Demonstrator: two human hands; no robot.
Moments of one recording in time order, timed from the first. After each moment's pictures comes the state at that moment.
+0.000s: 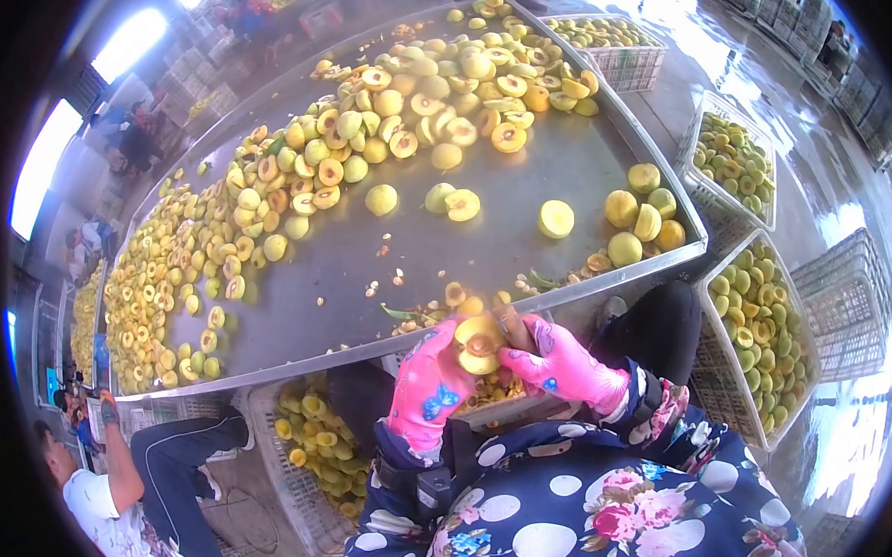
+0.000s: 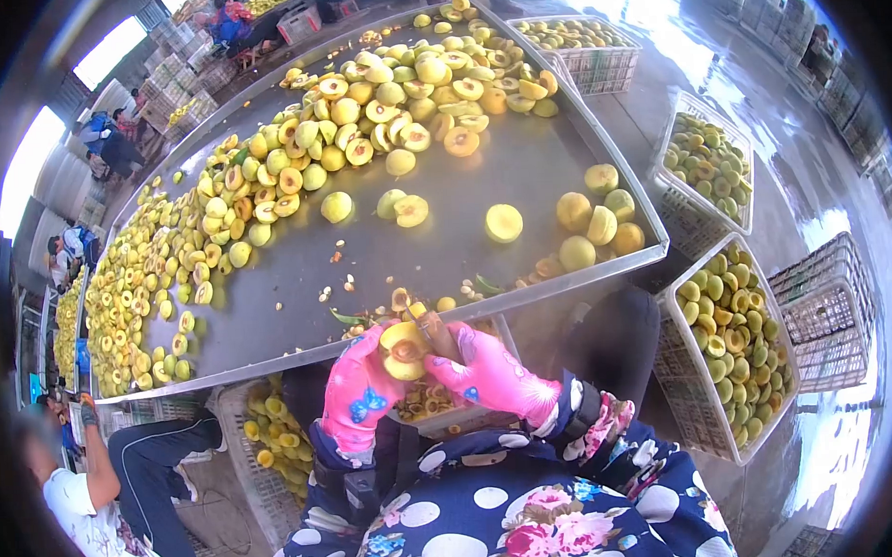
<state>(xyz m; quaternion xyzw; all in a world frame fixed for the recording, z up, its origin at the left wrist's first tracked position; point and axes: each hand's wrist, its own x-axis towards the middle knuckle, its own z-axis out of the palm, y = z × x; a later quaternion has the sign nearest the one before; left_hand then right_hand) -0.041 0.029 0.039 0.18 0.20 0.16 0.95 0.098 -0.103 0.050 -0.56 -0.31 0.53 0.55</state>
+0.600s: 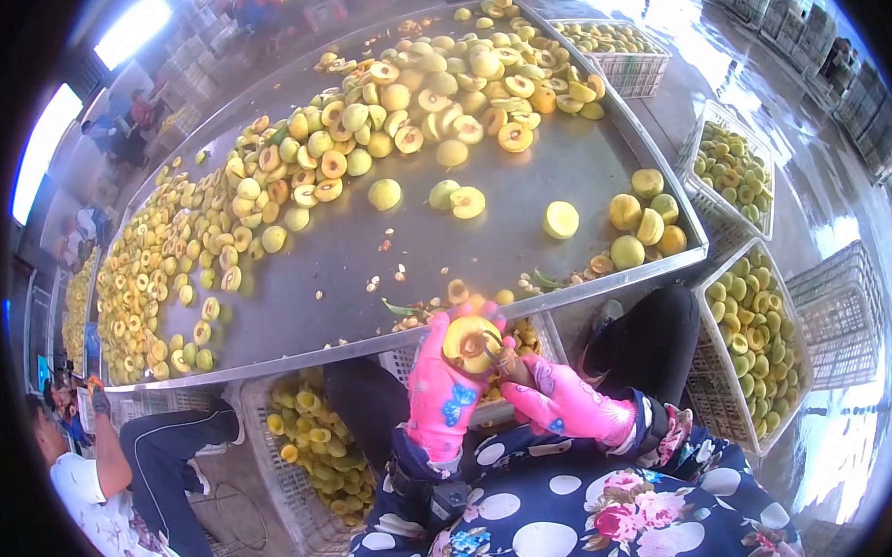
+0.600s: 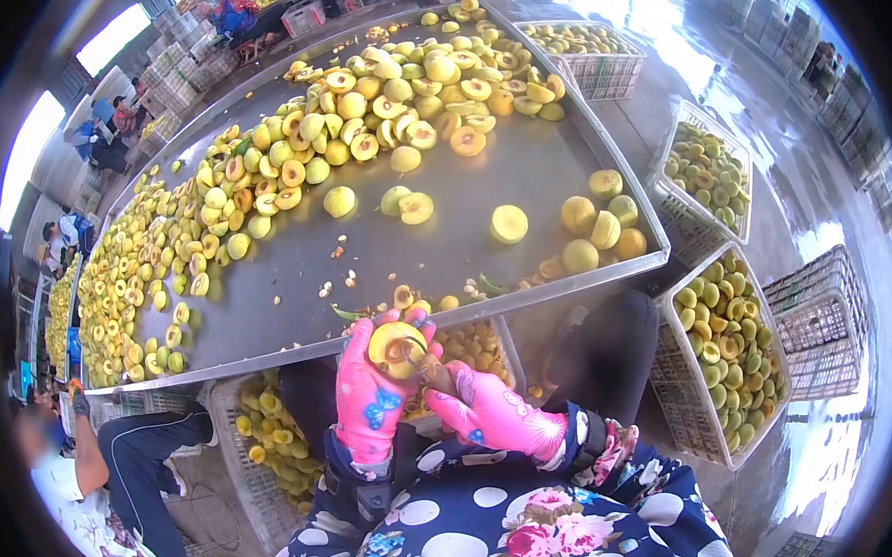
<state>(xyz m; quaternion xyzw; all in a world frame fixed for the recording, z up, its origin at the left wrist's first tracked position) -0.033 0.010 0.049 0.13 0.20 0.24 0.94 0.069 -0.122 0.067 -0.62 -0.31 0.55 0.46</state>
